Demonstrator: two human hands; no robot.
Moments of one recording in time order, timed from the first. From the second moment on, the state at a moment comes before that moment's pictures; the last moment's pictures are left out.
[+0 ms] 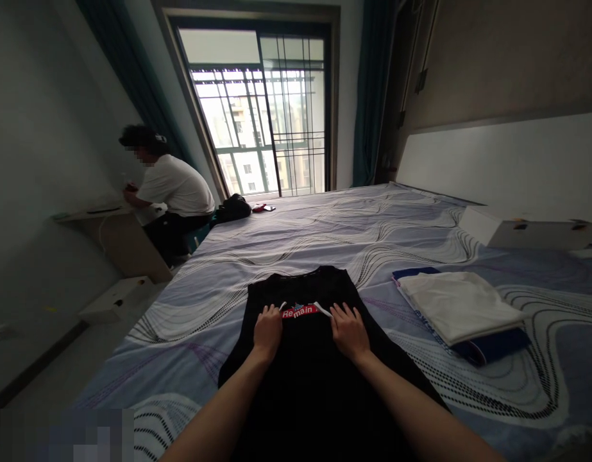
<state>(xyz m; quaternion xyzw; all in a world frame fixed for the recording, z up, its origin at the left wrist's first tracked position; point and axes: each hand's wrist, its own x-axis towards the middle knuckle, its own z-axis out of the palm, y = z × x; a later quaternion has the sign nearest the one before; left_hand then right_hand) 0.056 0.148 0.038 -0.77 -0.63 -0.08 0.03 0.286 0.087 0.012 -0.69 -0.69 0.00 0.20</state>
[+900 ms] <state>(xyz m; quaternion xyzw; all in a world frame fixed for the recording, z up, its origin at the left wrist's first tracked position) -0.015 0.270 0.021 -0.71 -0.69 -0.10 -0.09 0.331 0.230 0.006 -0.76 -0.64 0.10 0.03</state>
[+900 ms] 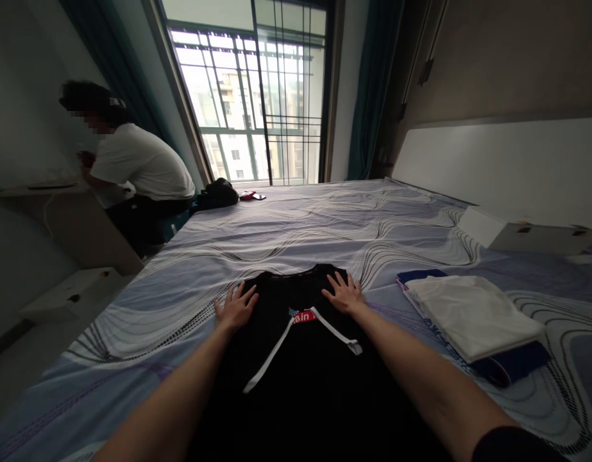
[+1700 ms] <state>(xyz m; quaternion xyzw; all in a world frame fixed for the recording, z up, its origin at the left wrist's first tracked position) -0.088 0.178 0.016 -0.80 -0.52 -0.20 -0.22 0.417 0.109 0.007 -0.56 -0.79 0.22 0.13</state>
